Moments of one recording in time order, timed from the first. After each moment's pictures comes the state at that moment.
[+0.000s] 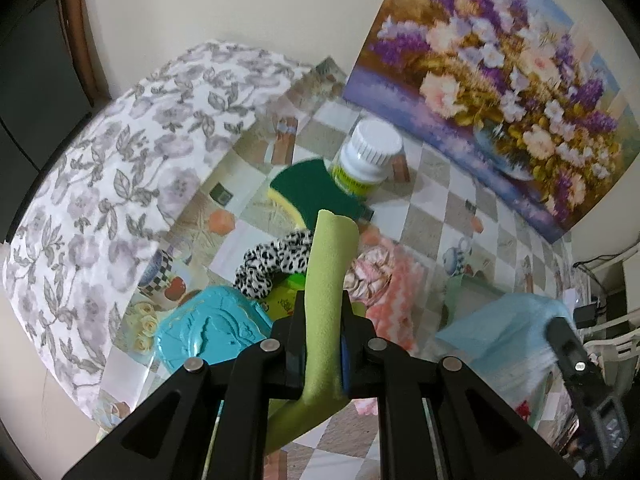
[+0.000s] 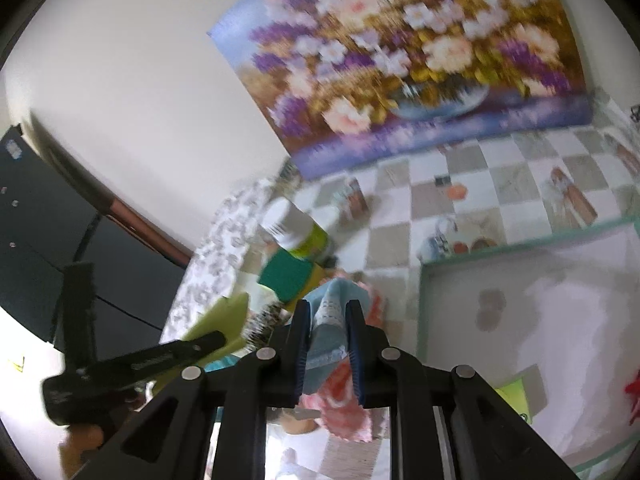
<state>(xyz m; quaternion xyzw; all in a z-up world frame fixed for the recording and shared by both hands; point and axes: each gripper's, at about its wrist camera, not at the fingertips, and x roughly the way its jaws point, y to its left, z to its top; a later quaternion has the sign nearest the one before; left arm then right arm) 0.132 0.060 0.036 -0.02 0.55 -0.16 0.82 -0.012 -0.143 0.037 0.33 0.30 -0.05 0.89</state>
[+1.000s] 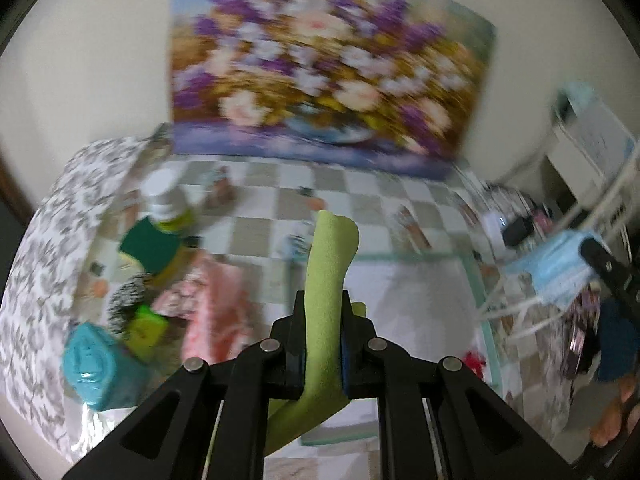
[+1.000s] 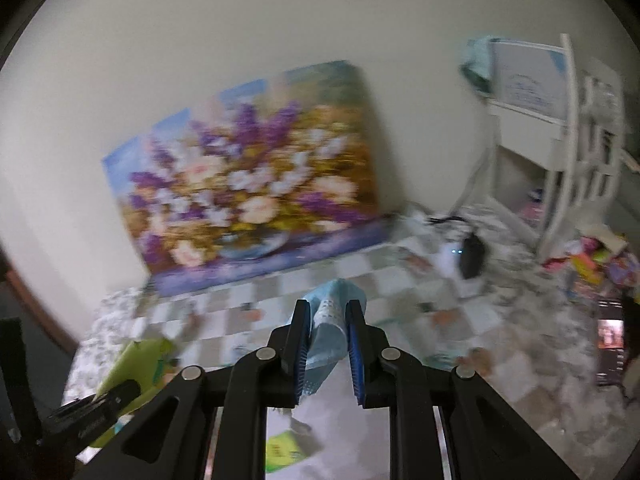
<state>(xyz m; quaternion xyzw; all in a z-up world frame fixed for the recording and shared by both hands) 0.012 -0.088 0.067 0.11 0.46 -0.34 0.81 -0.169 -0.239 0.106 0.23 0.24 -0.38 0.86</state>
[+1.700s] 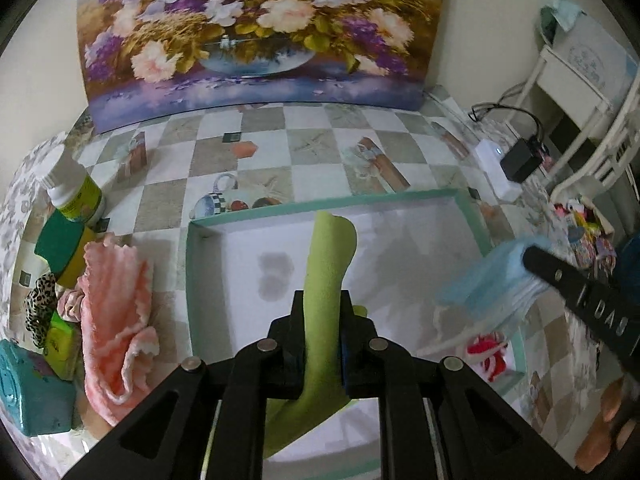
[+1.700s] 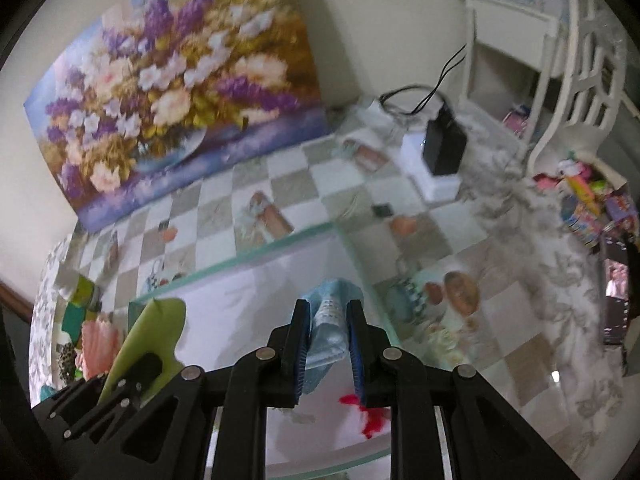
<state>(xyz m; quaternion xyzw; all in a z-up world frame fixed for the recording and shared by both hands) -0.001 -0.158 -0.023 0.16 0.49 -0.38 0.77 -0.146 -0.287 -0.002 0.29 0.38 -0.36 0.80</state>
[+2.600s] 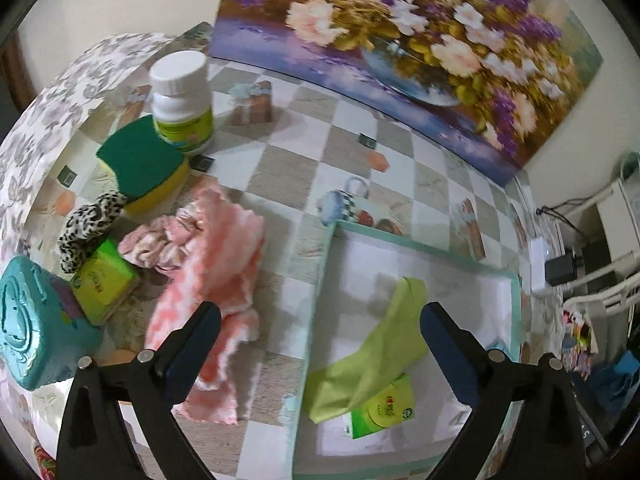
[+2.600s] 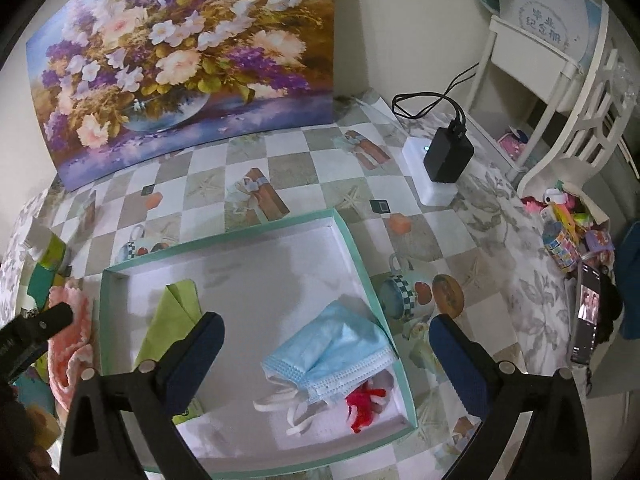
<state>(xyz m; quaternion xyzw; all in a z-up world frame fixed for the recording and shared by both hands) 0.083 -0.074 -0.021 0.00 0.57 -0.26 0.78 -0.124 -0.269 0.001 0.21 0.44 -0.39 0.78</state>
